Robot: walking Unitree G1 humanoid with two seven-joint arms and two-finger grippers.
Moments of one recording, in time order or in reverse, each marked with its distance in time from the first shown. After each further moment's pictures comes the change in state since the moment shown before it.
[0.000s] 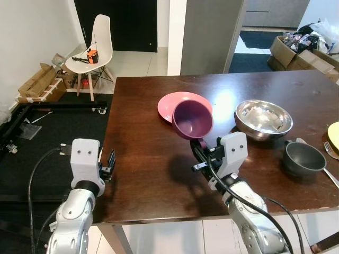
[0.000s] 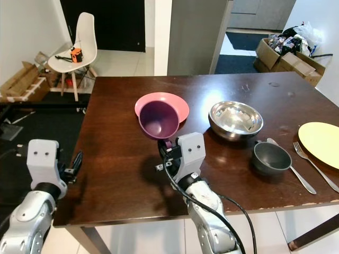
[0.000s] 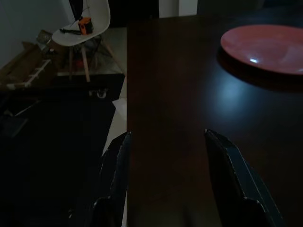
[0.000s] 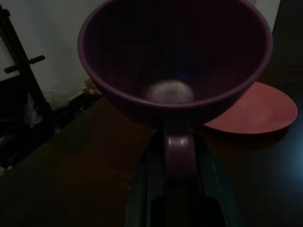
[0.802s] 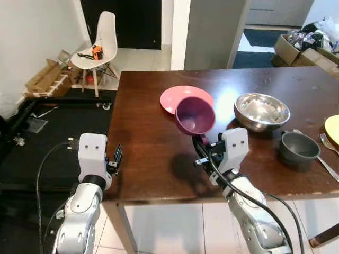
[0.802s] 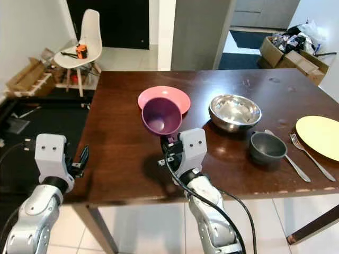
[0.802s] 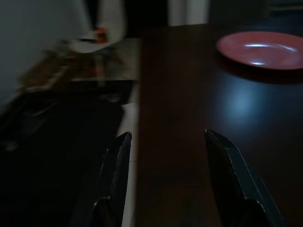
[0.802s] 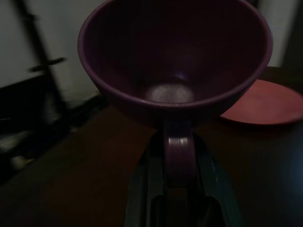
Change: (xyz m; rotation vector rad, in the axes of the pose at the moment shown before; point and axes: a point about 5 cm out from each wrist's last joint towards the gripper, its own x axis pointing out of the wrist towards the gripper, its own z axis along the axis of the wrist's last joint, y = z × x) left arm 0.007 -0.009 0.007 0.003 -0.035 -0.020; right arm 0.006 -0.007 0.005 -0.009 -0.018 -0.021
